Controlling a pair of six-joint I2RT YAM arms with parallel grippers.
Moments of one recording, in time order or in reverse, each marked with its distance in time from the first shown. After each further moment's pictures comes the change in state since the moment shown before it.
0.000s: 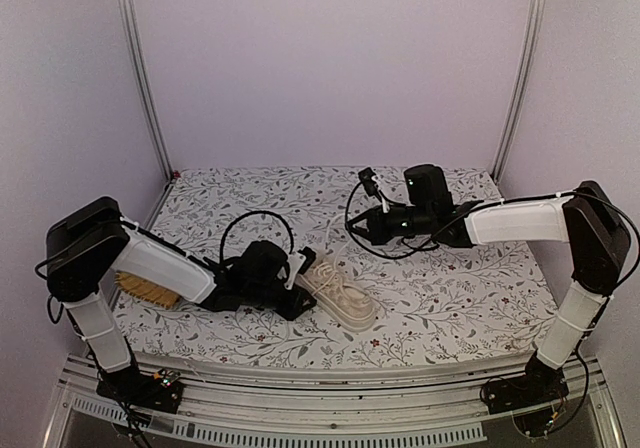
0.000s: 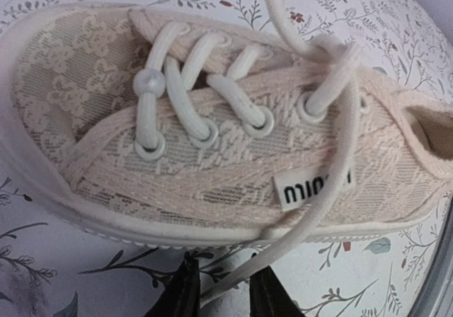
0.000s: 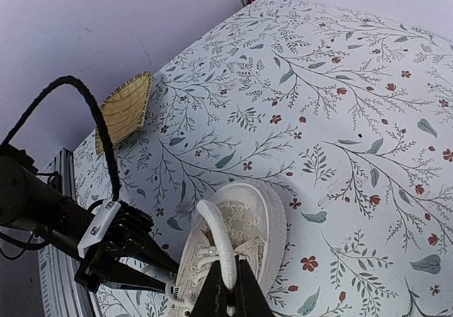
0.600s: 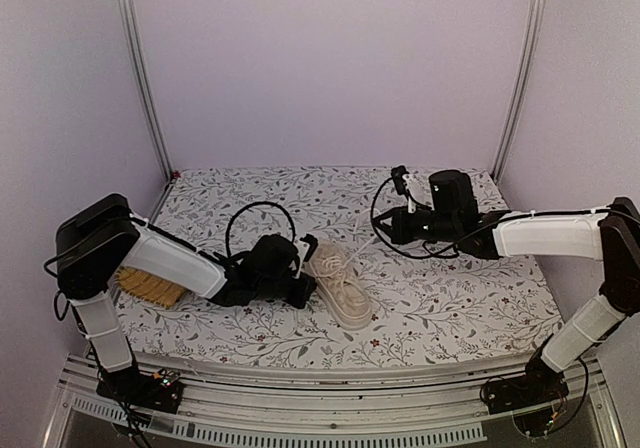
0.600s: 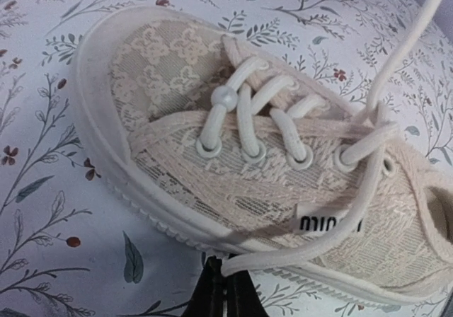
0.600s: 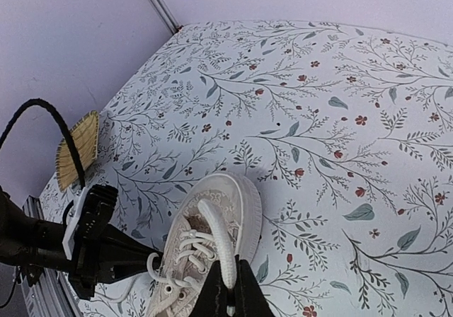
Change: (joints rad) left arm -0.010 0.056 0.087 -0.006 -0.181 -0.038; right arm -0.021 -0.186 -0.163 -0.001 0.222 0.105
